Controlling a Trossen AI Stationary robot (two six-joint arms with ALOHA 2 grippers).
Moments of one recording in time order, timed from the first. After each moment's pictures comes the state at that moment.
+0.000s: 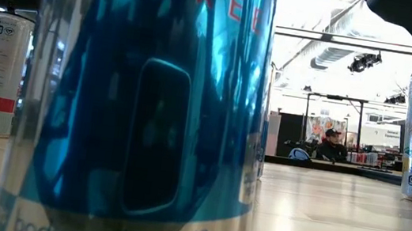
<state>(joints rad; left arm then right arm) 0.13 0.00 0.01 0.35 -0.43 -0.18 -0.14 2.28 2.31 -1.21 0.07 0.28</state>
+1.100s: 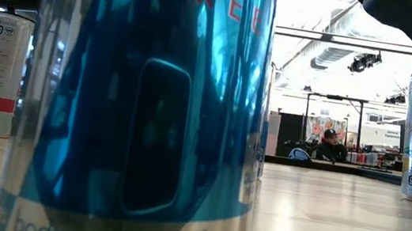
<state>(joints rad) 0.13 0.00 0.01 0.35 -0.43 -0.18 -0.14 2.32 2.31 -1.21 -0.01 0.28</state>
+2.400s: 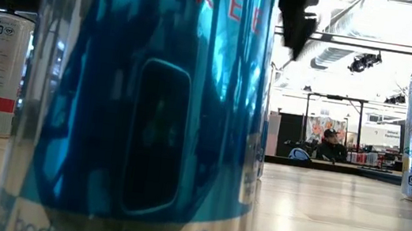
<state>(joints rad) 0.13 0.01 0.01 0.33 -0.43 -0.18 -0.06 1.85 1.89 -1.57 0.05 0.43</state>
